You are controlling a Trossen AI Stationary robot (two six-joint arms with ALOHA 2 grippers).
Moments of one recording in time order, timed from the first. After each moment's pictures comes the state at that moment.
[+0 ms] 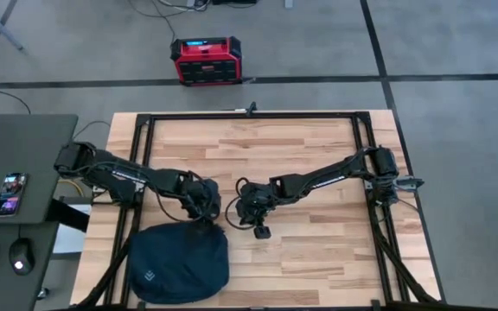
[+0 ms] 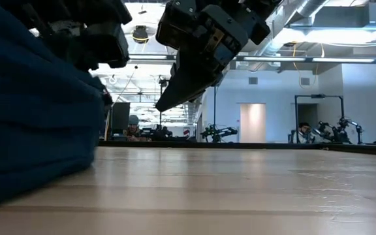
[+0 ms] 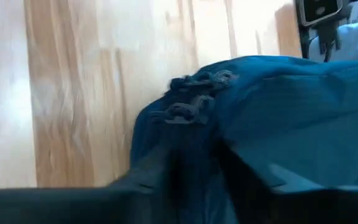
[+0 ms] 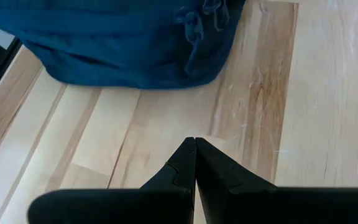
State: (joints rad) left arm -0.11 1.42 0.74 -0.29 0.44 -0.23; right arm 0.11 1.97 1.33 -0.18 -0.24 -0.04
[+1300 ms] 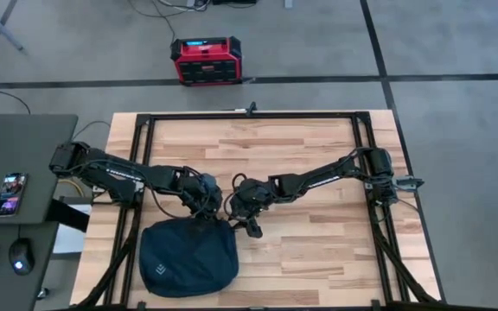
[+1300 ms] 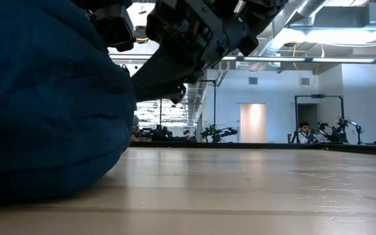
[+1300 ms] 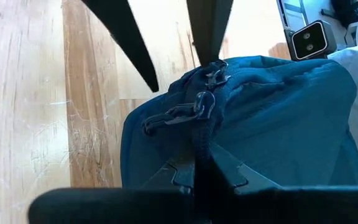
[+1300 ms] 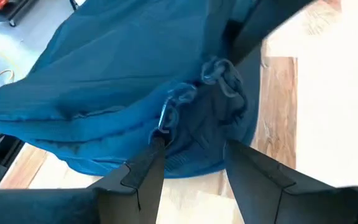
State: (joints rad) left arm -0.09 1.36 0.77 -0.28 0.38 -0.20; right arm 0.09 2.01 1.32 0.06 -0.33 0.08
